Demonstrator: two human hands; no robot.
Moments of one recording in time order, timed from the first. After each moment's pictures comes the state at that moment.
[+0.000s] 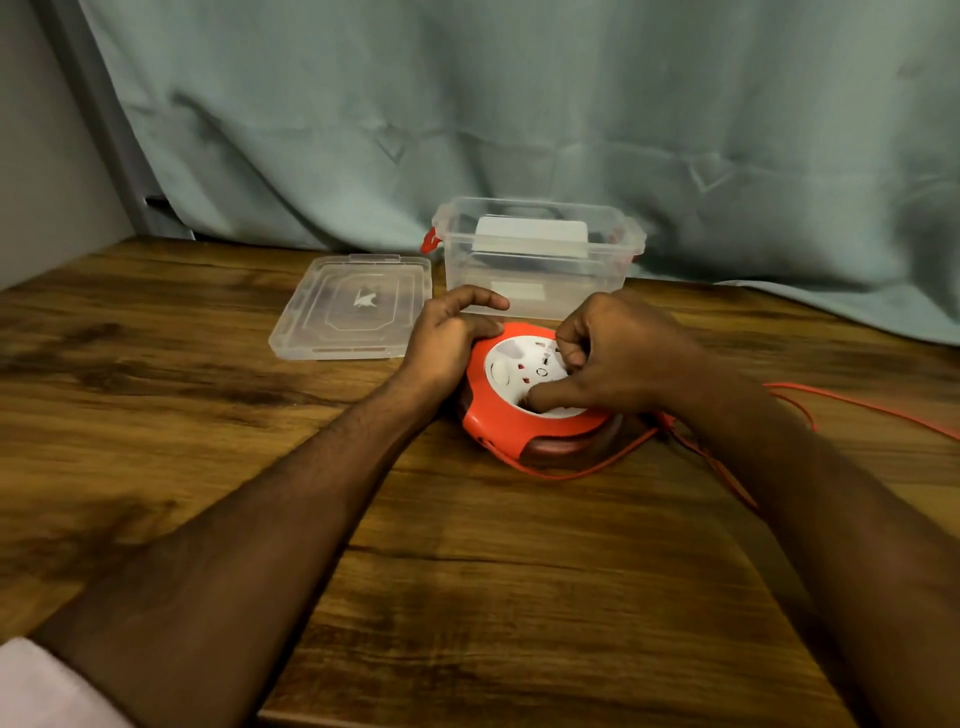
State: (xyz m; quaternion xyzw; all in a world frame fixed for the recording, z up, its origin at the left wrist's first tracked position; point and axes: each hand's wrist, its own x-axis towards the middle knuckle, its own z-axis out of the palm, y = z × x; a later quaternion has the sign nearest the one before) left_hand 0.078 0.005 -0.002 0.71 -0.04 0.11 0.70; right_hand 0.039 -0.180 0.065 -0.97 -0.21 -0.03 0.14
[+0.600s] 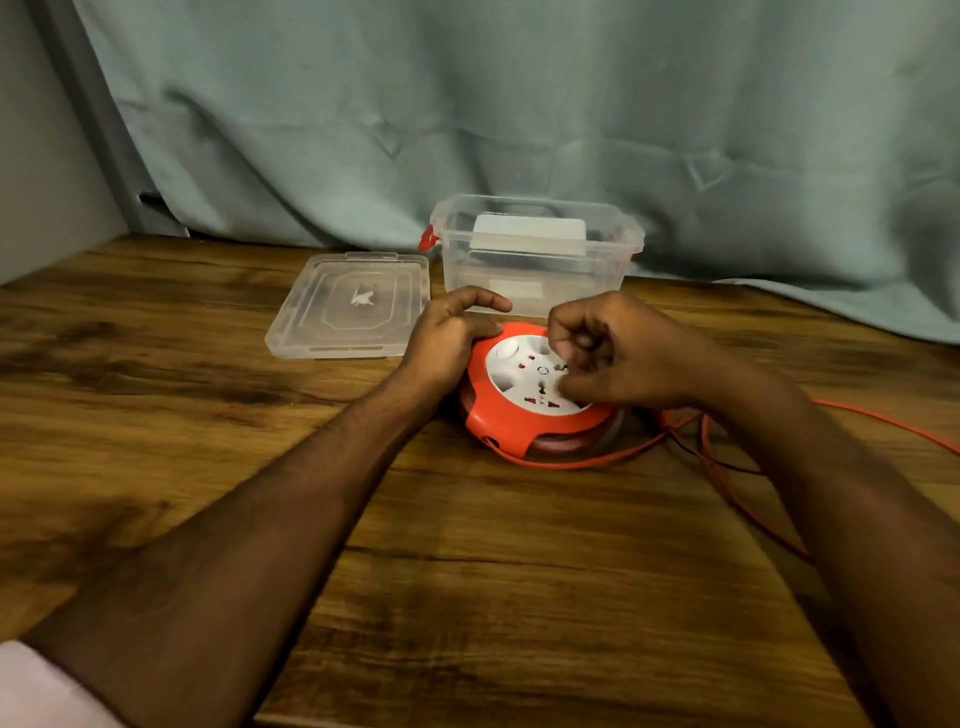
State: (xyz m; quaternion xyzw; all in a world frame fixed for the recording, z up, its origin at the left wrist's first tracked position) left_hand 0.080 0.005 -0.003 0.72 -0.05 0.10 0.69; right_hand 0.053 -0.201 0.058 -0.91 -0.32 0.02 0.26
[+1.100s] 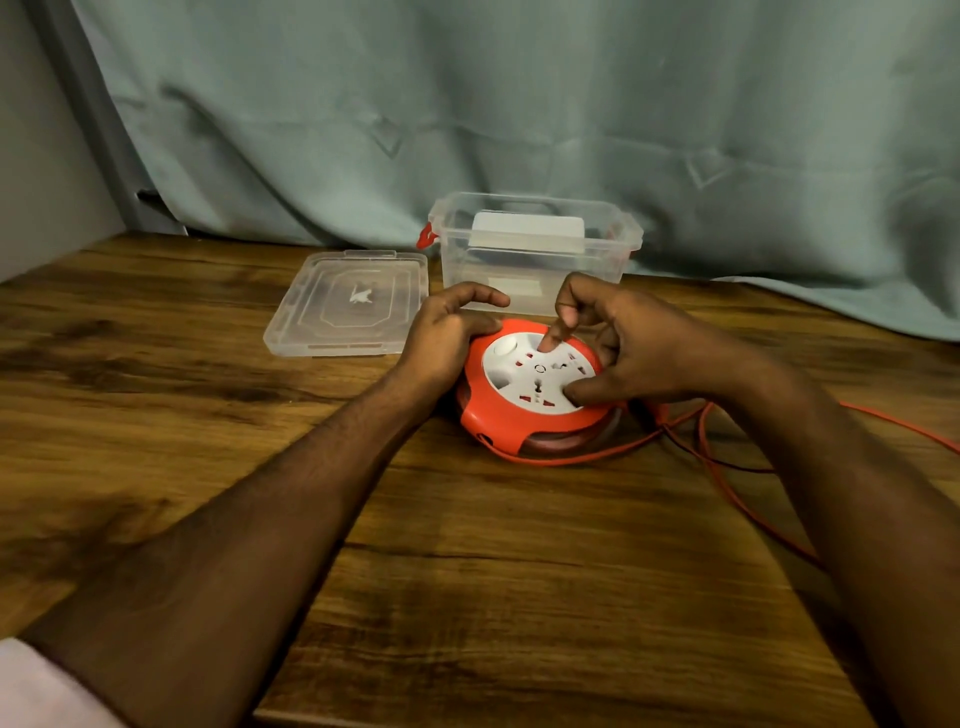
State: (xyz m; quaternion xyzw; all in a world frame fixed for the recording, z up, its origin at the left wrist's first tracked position) left_hand 0.074 0.006 0.000 0.72 -0.04 0.10 0.68; right_hand 0.052 -0.206 0.064 -0.93 -0.28 0.03 0.25
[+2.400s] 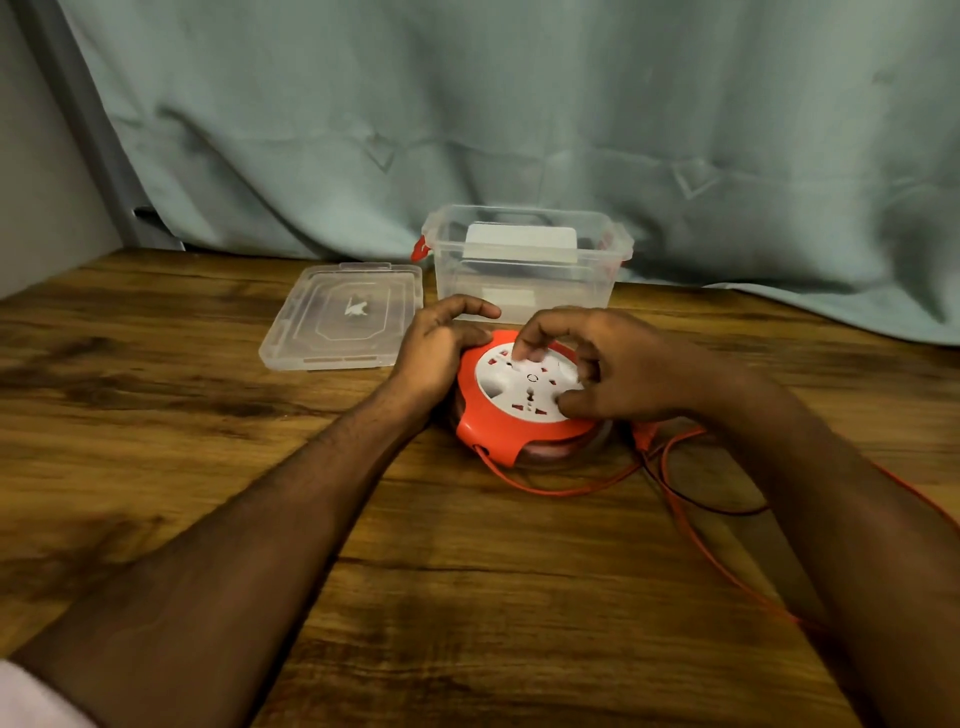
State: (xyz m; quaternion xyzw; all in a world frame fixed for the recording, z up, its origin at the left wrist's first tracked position) left_hand 0.072 0.007 0.002 0.71 -0.05 0.08 0.70; right_hand 0.050 -0.203 0.060 -0.92 -0.34 0.02 0.19
